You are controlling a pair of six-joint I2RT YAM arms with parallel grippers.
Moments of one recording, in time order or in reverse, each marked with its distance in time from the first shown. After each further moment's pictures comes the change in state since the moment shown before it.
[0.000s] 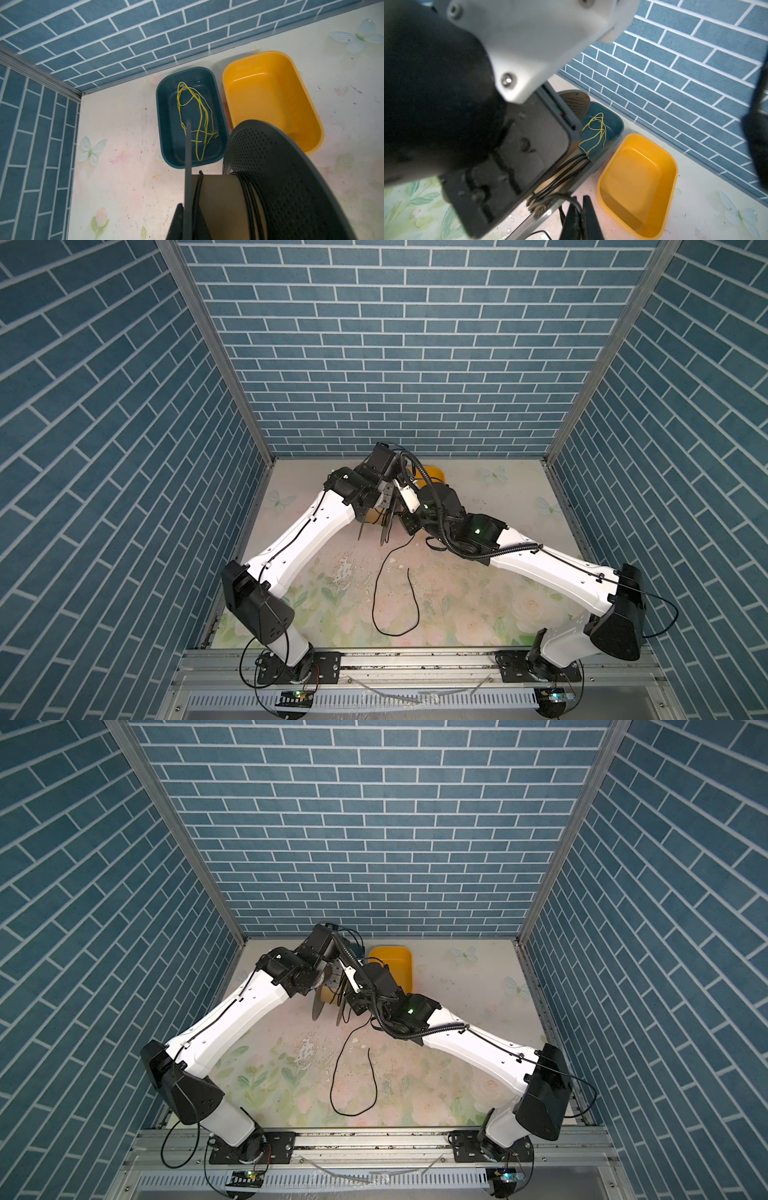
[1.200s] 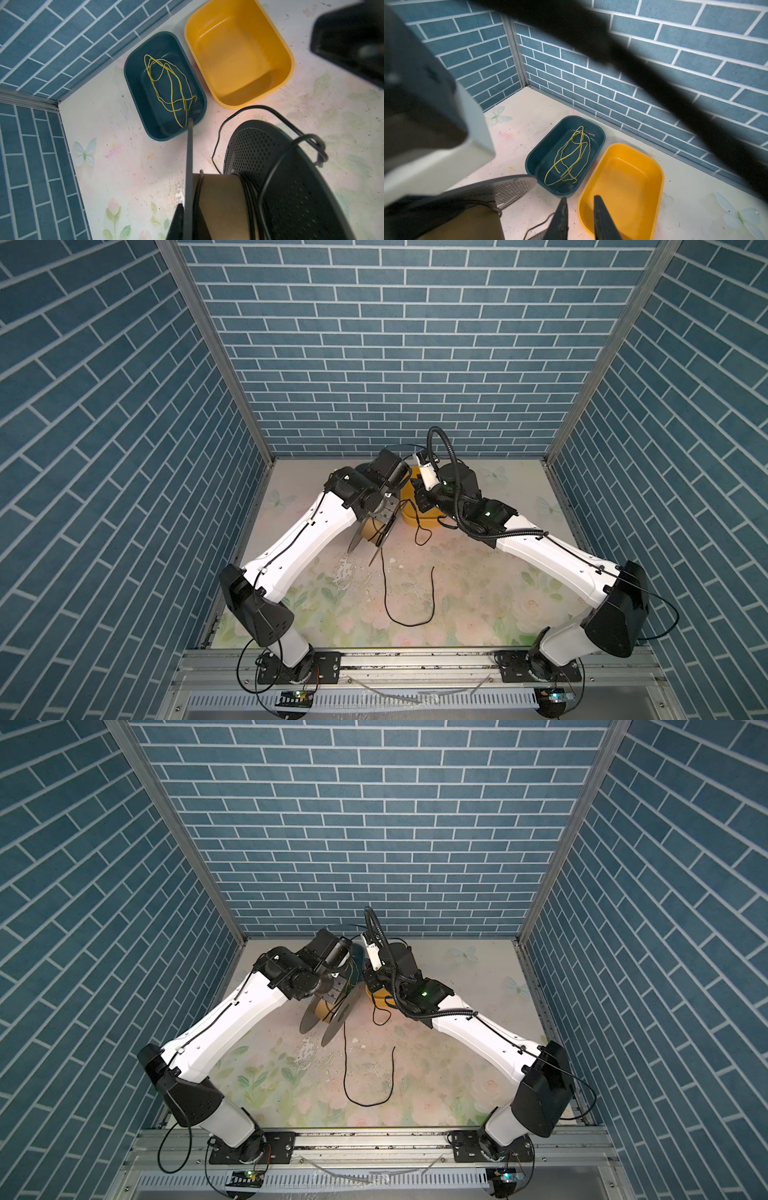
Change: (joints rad) left arm -0.057 -0.006 0.078 -0.212 0.109 0.150; right arm -0.172 0.010 -0.006 0.106 -0.145 0.027
